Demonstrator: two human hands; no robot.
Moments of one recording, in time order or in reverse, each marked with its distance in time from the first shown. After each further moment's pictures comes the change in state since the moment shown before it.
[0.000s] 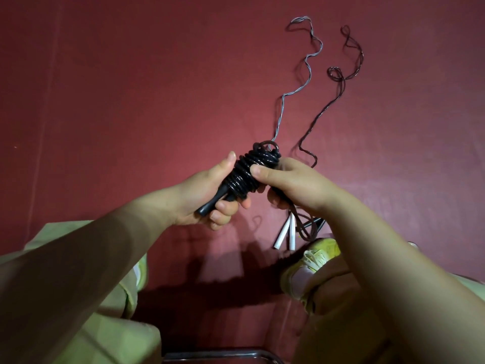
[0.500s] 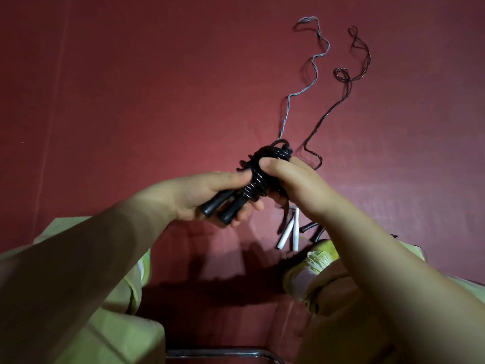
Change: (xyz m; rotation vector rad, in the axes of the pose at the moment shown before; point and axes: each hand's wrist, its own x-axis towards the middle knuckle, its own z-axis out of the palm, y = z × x) left_hand -0.004 -0.003 -0.012 0.057 -0.137 0.039; right_hand 0.000 -0.005 0.015 0.141 -0.005 -0.122
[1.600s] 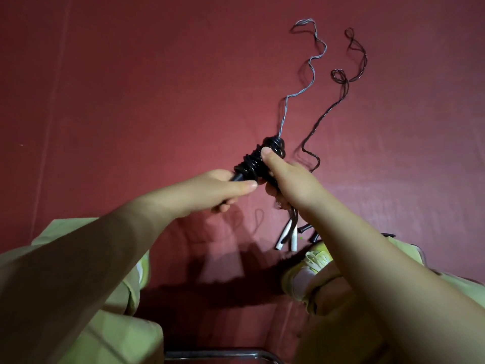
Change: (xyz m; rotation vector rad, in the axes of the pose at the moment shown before) left_hand 0.013 -0.002 0.009 0.367 0.435 0.109; right_hand 0.007 0.011 0.000 -0.151 0.277 0.310
